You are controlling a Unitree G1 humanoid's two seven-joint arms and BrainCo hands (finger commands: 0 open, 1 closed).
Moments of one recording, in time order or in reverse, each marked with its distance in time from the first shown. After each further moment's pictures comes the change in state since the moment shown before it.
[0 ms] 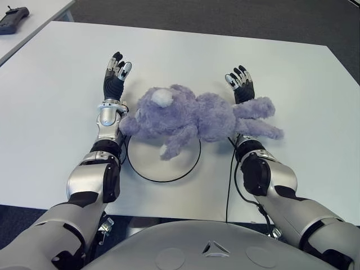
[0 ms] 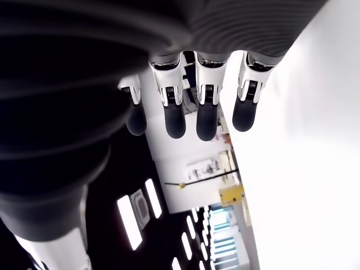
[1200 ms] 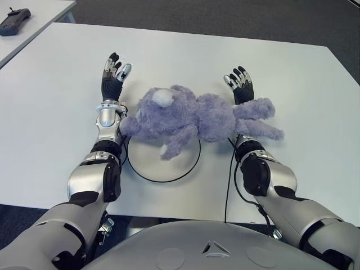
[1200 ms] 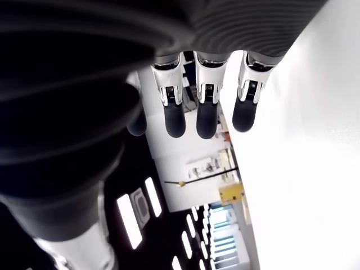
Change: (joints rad) left arm -0.001 -0.007 0.051 0.011 0.006 0.053 0.006; right arm 0.003 0.004 0.011 -0.001 -0.003 0.002 -0.013
